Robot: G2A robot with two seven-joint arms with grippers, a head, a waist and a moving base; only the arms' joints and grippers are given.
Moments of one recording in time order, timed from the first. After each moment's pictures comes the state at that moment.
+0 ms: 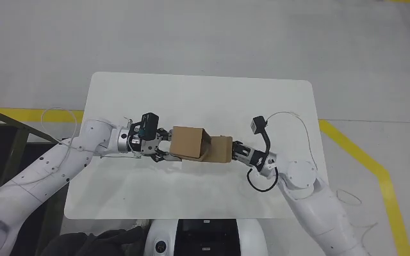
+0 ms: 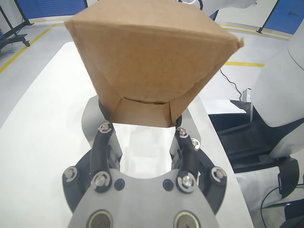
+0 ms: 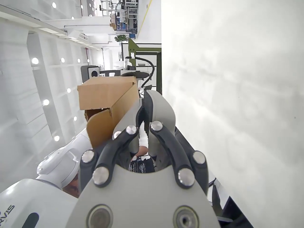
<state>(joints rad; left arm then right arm) 0.79 -0.59 -0.57 -1.48 1.16 -1.01 0.52 -1.33 -1.18 1.11 -1.67 0.25 -0.09 0.71</state>
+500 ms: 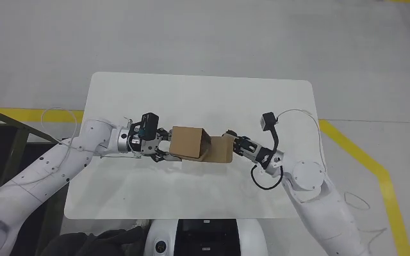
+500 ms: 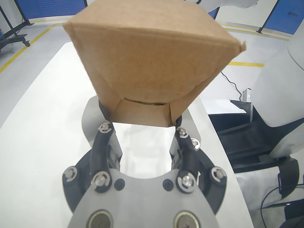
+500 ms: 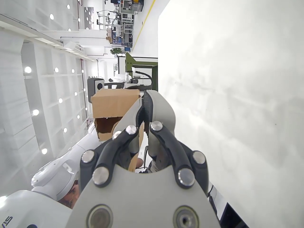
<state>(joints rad) 0.79 -0.59 -0.57 -1.48 1.16 -1.01 0.52 -1.38 -1.17 1.18 -1.76 0.22 -0.03 0.65</state>
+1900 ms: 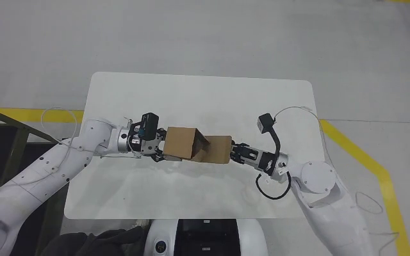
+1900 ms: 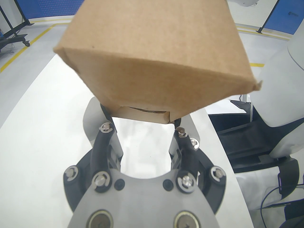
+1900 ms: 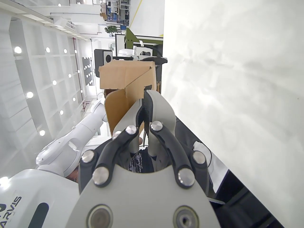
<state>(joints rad) 0.79 -0.59 -0.57 -1.48 1.16 -1.01 0.52 -1.39 -1.14 1.20 -1.91 0.18 0.09 0.80</state>
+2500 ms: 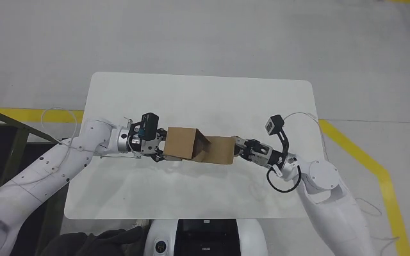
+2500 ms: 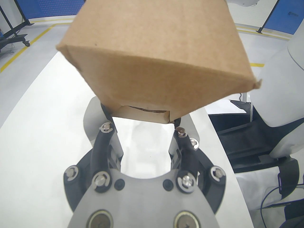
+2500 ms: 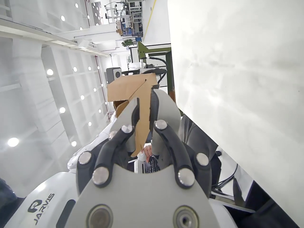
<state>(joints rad) 0.79 -0.59 -0.57 -1.48 1.16 -1.01 0.52 -1.42 -1.14 1.26 -1.79 0.42 0.05 0.81</state>
